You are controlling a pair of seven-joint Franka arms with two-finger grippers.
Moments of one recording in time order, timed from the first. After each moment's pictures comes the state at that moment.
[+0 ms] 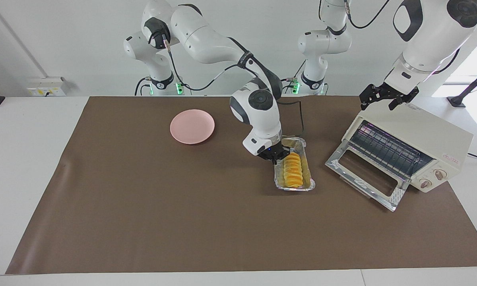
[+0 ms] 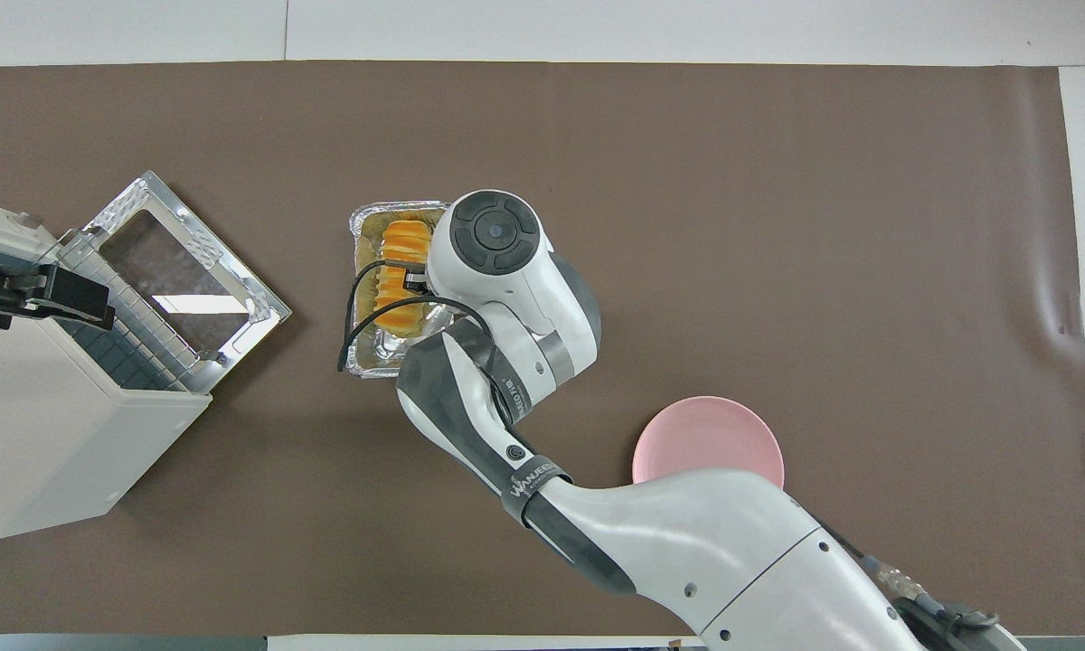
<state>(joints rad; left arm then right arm) -0.01 -0.02 -0.04 -1.64 0.01 1.49 0.04 0.65 0.71 0.01 -1.31 0.20 2.19 0.76</state>
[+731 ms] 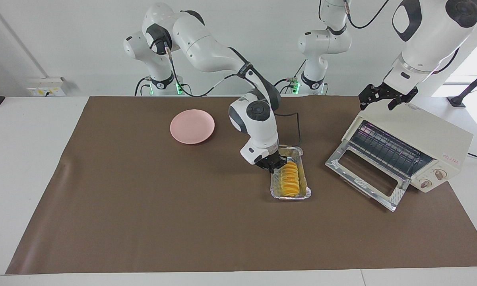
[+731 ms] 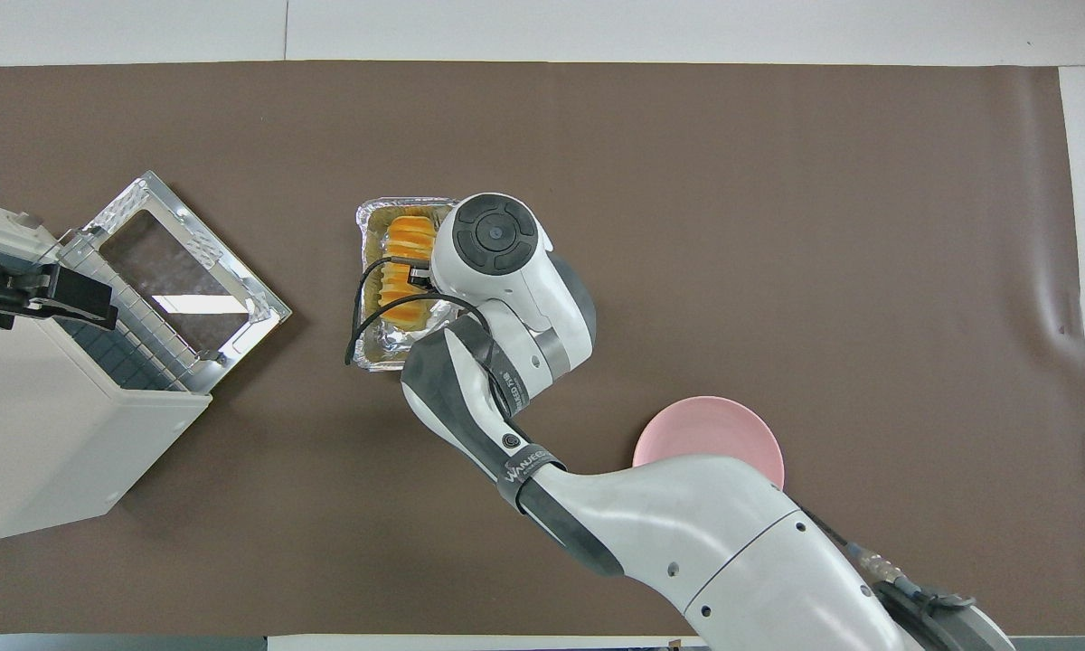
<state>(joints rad) -0.02 -0.02 -0.04 -1.64 0.01 1.49 0.02 0.66 0.75 0.01 -1.29 0.18 2.22 0.76</state>
